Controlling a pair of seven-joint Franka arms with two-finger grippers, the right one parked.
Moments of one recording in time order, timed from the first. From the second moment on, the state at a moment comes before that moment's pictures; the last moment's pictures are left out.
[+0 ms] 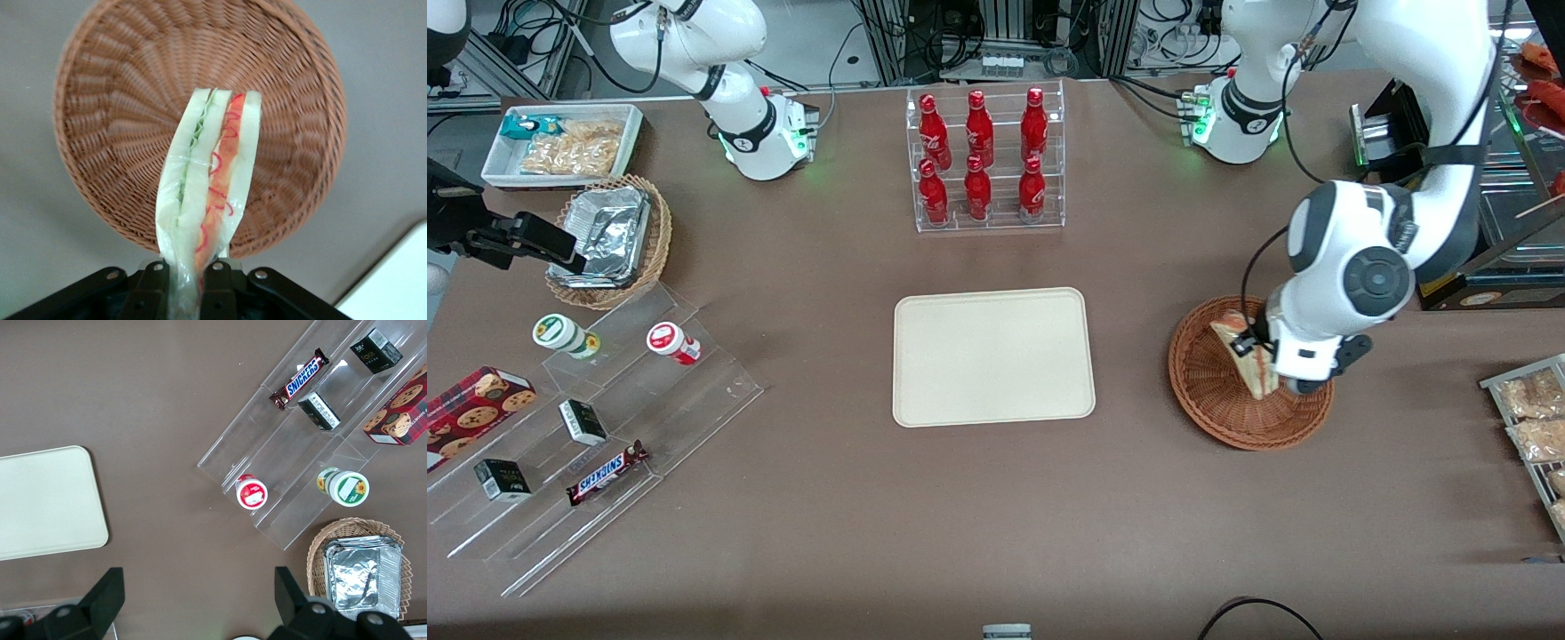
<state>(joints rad) -0.14 0.23 -0.11 -1.97 0.01 2.01 -0.78</state>
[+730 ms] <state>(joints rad) -0.47 0.43 -0.13 -1.76 -0.03 2.02 -0.78</state>
